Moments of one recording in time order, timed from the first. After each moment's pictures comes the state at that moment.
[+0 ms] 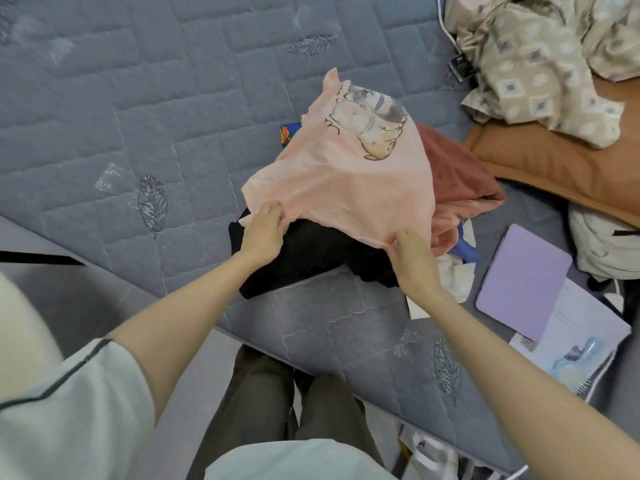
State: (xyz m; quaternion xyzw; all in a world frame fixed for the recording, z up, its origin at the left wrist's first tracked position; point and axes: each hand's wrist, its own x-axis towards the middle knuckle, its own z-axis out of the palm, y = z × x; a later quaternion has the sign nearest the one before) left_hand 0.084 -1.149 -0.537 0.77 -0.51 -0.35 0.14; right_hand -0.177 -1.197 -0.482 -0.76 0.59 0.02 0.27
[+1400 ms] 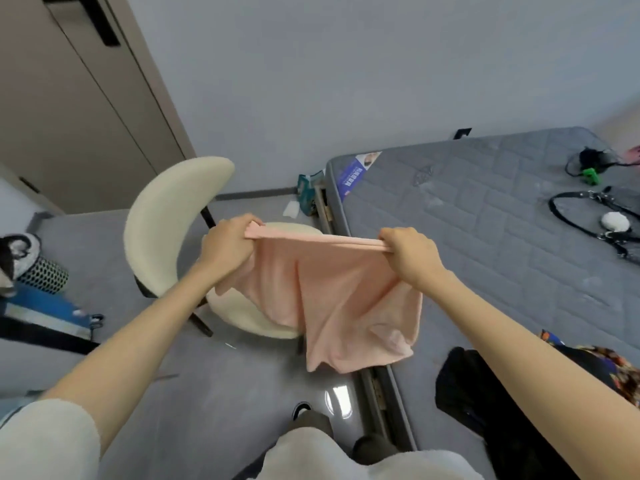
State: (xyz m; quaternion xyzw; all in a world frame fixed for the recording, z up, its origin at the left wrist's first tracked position) left_hand 0.401 -0.624 -0.252 0.96 -0.13 -0.03 0.23; right_hand 0.298 -0.922 -0.243 -0.99 0.07 0.02 0.07
